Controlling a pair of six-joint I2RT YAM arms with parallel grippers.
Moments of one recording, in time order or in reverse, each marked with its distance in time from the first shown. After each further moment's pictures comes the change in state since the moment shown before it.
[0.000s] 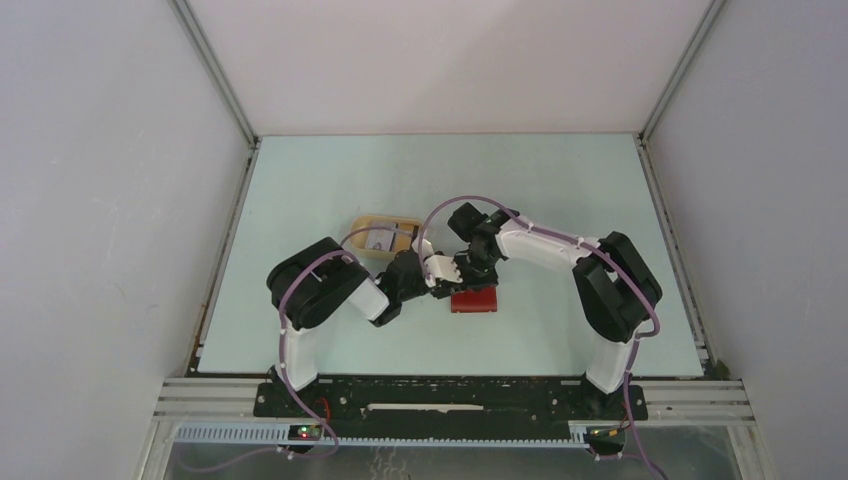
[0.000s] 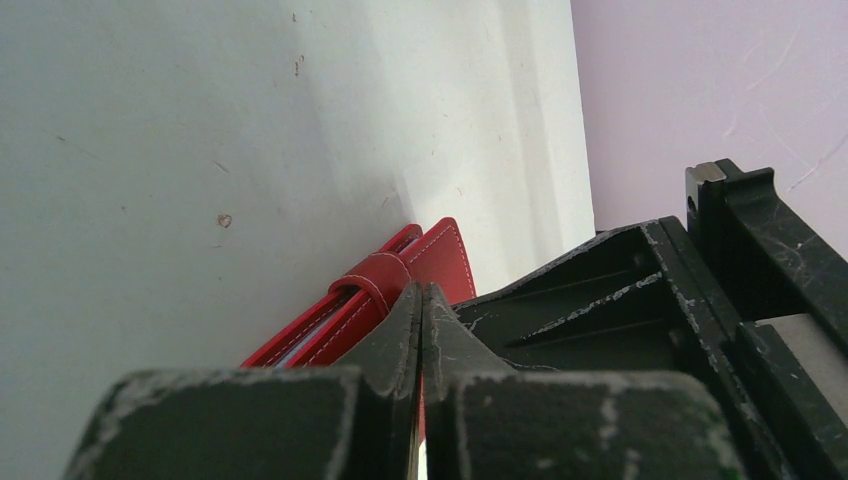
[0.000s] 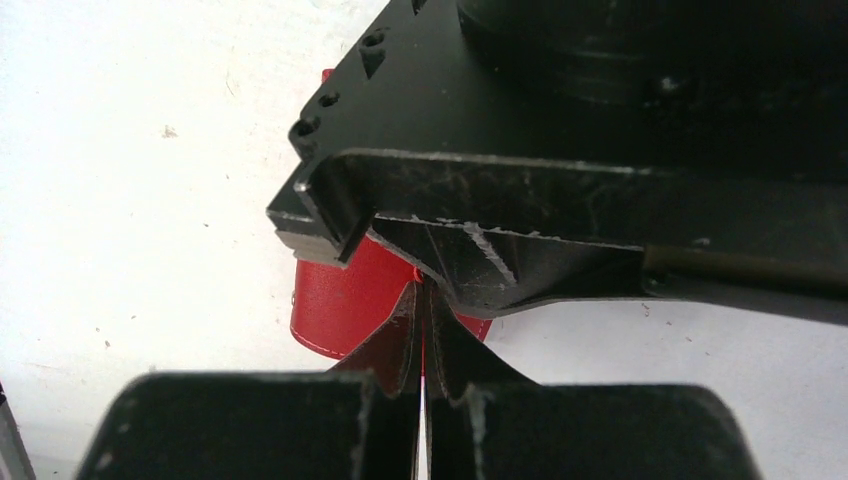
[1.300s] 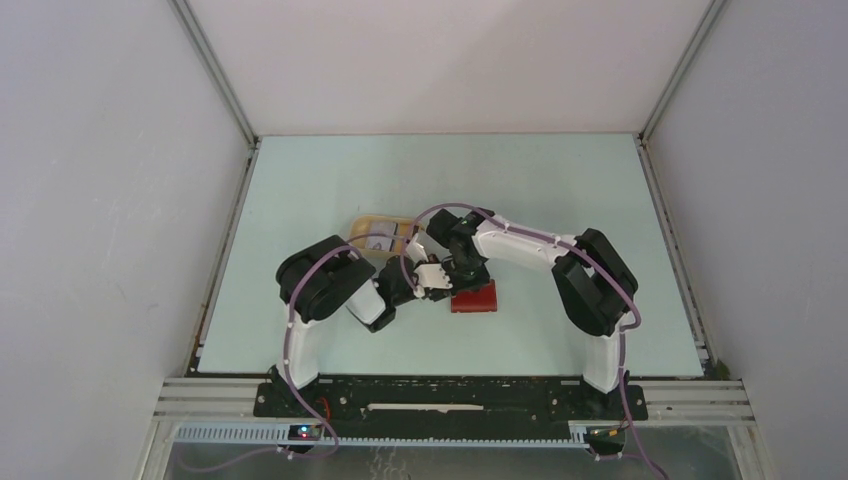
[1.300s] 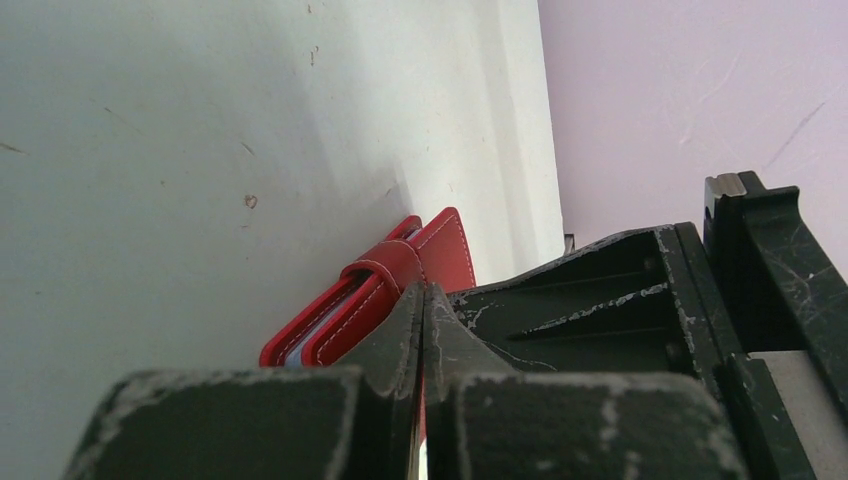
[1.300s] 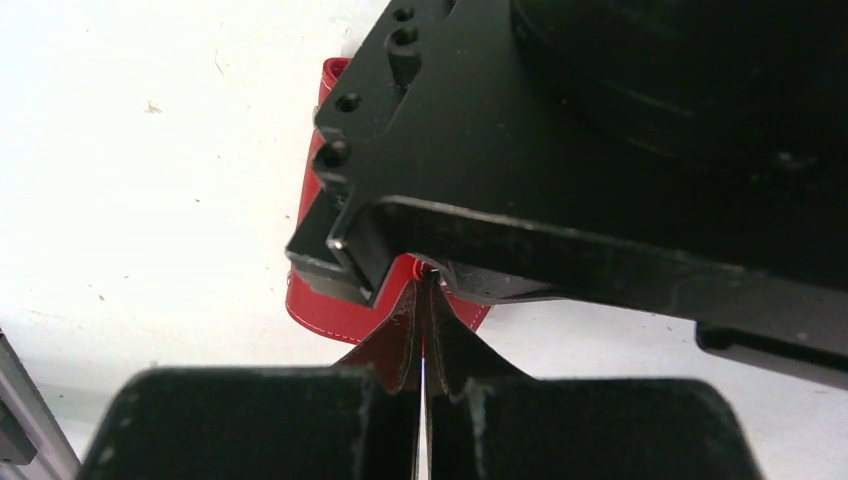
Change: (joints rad) left arm 0.026 0.069 -0.054 0.182 0.032 -0.064; right arm 0.097 0.110 0.143 -0.141 0.175 0.007
